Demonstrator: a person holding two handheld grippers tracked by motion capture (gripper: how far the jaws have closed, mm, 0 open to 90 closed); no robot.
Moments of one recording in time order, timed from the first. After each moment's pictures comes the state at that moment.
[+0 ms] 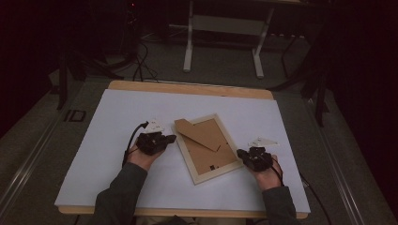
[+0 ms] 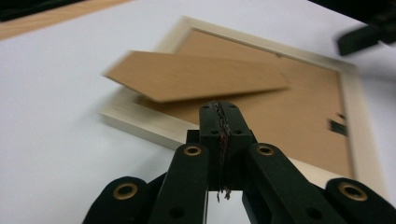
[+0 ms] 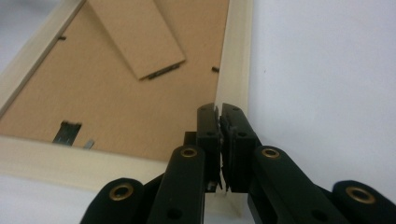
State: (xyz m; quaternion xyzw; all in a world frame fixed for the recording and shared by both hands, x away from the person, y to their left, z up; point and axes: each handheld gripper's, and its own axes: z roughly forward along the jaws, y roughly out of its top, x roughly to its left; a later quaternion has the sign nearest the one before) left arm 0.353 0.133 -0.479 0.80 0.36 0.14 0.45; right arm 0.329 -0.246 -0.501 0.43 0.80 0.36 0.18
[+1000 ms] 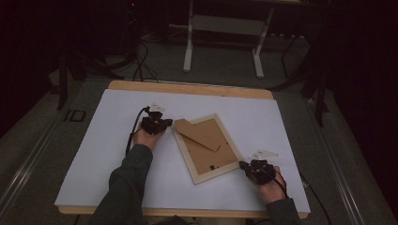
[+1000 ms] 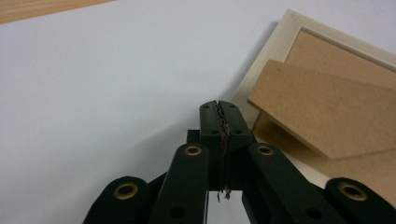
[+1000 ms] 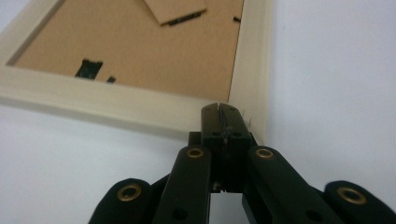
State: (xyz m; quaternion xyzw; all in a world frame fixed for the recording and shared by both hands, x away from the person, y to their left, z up) left arm 0.440 0.138 -0.514 0.78 0.44 0.14 0.42; right arm 0.296 -0.252 -0.513 0.42 0.82 0.35 0.17
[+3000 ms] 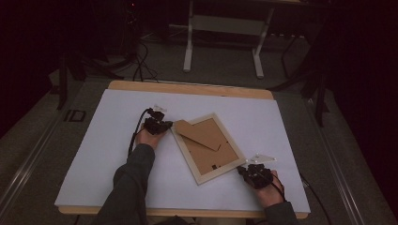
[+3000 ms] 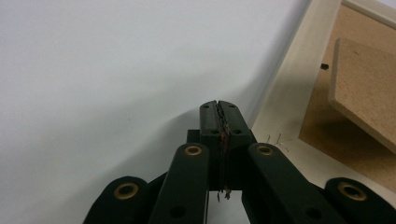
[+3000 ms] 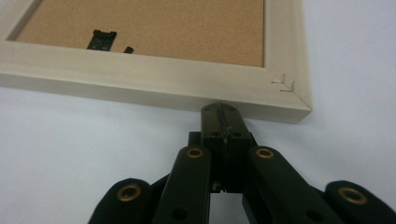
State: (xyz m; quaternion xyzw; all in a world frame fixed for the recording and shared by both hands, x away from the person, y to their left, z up) left arm 0.454 0.136 -0.538 0.79 0.46 0.13 0.39; right arm 0.290 -0.248 -0.527 0.42 0.83 0.33 0.16
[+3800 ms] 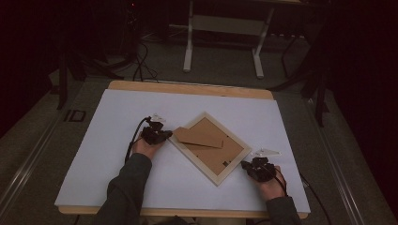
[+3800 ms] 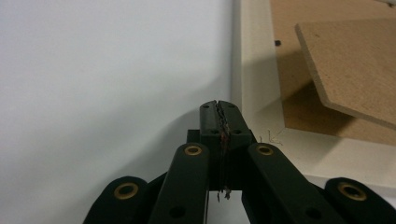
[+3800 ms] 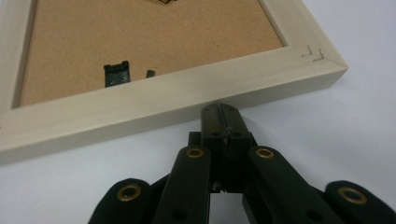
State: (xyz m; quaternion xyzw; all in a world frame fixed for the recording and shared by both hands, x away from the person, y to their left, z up) left arm 0.413 0.138 -0.539 0.80 0.43 0.11 0.40; right arm 0.310 -0.262 -0.527 0.45 0.81 0.33 0.15
